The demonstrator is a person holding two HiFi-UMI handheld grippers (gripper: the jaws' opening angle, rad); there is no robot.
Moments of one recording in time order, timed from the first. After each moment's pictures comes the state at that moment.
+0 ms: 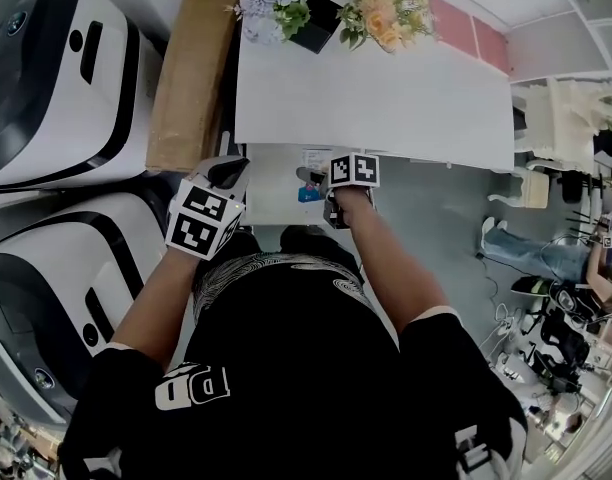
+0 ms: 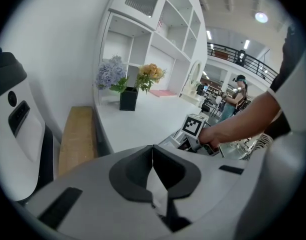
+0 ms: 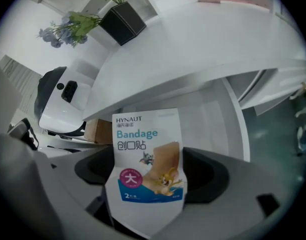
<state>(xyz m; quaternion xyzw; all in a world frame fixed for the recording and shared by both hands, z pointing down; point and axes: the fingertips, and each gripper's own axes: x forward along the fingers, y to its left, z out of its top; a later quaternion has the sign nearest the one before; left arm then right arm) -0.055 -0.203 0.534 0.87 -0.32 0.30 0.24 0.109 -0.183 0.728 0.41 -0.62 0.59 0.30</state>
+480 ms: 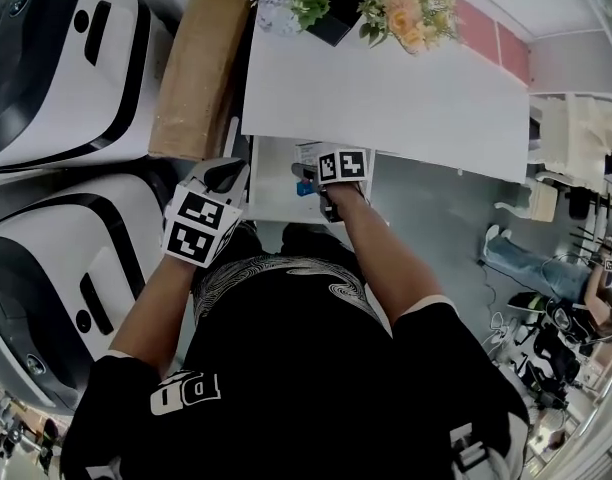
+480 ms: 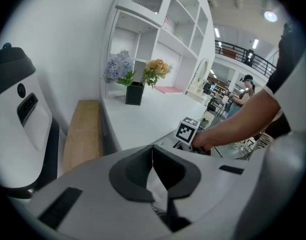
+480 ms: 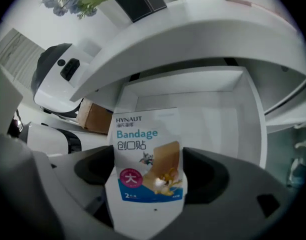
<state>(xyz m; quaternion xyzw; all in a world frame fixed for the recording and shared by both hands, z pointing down) -0.068 -0.194 0.545 0.84 -0.35 0.31 0.26 0.089 -0.191 0.771 0.38 -0.66 0.54 0.37</state>
